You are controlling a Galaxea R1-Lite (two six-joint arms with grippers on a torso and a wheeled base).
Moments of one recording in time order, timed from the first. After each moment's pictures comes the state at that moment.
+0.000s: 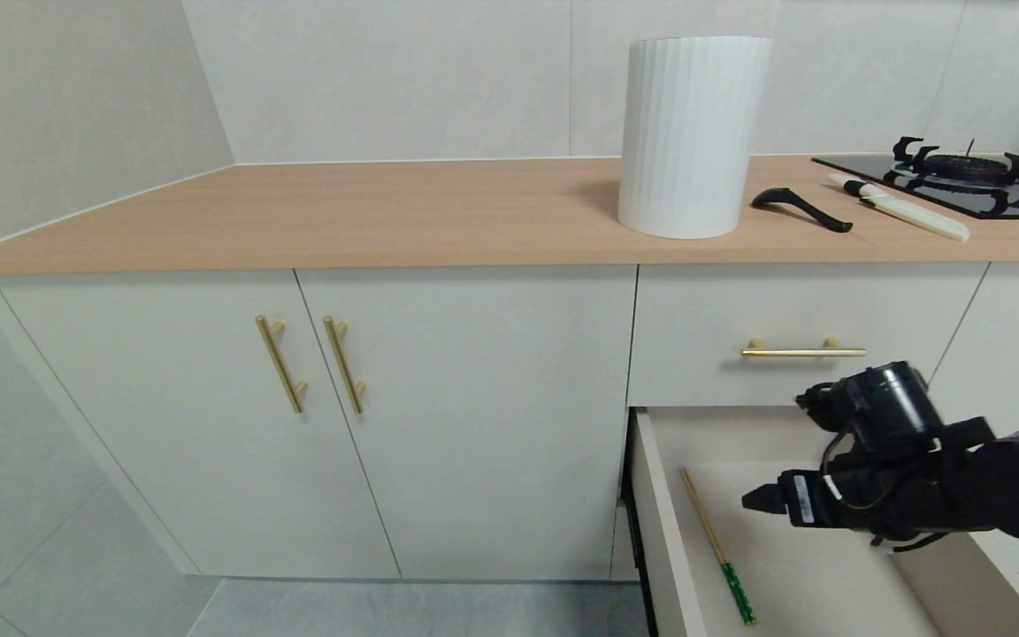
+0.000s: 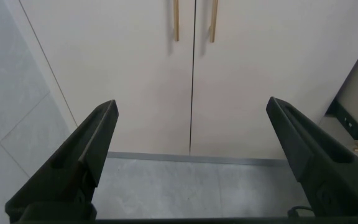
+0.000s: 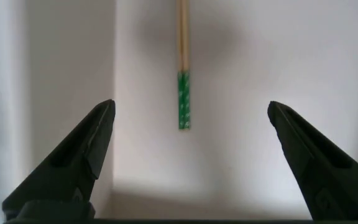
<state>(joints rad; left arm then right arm) 0.00 0.00 0.00 -0.01 0.05 -0.01 0.29 1.81 -0.72 -0.21 -0.04 0.26</state>
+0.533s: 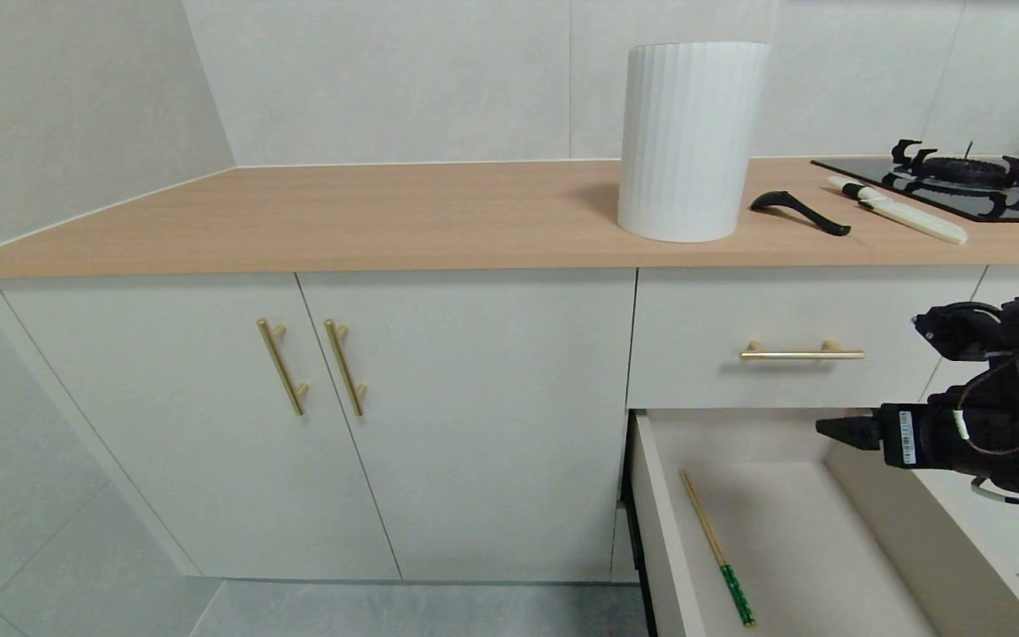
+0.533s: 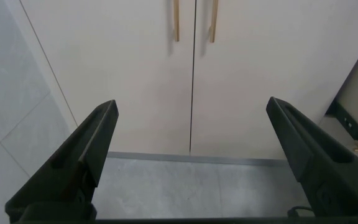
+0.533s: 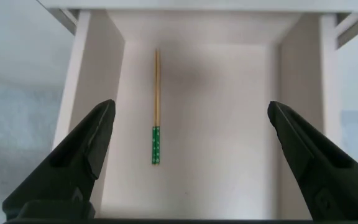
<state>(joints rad) 0.00 0.00 0.00 -0.01 0.05 -0.01 0.16 1.51 -0.72 -0.19 -0.04 0.11</state>
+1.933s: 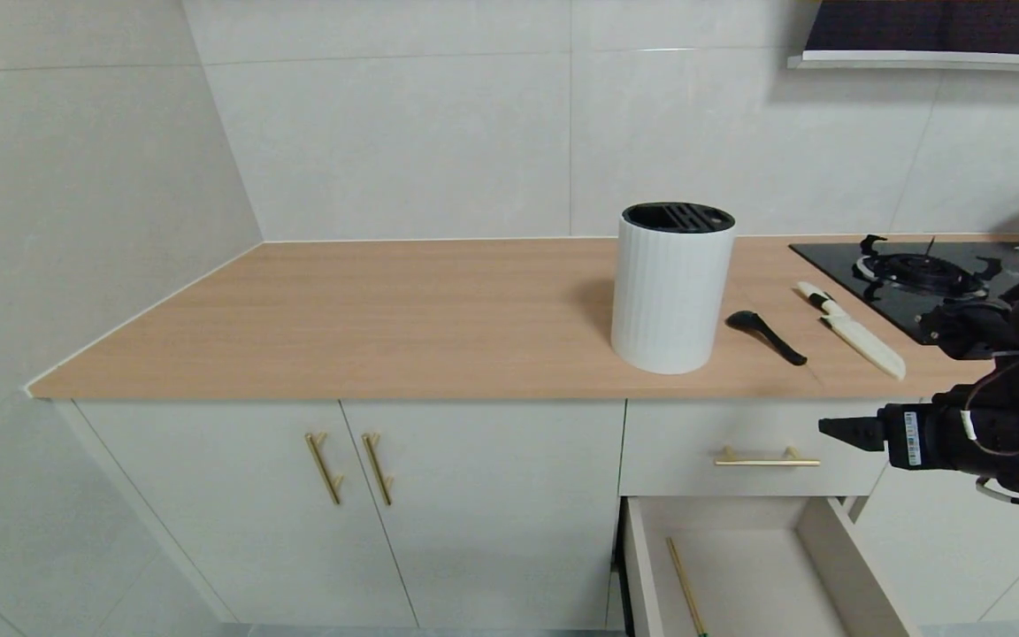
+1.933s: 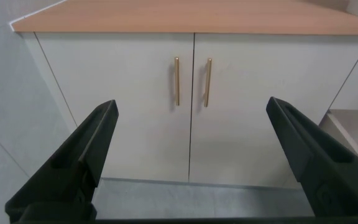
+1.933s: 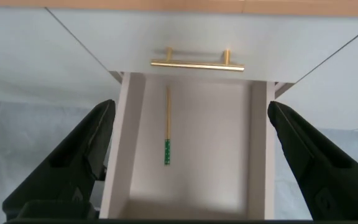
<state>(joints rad) 0.00 0.00 0.00 -0.01 0.05 -0.01 0.16 1.50 -0.71 -0.20 -0.03 0.09</state>
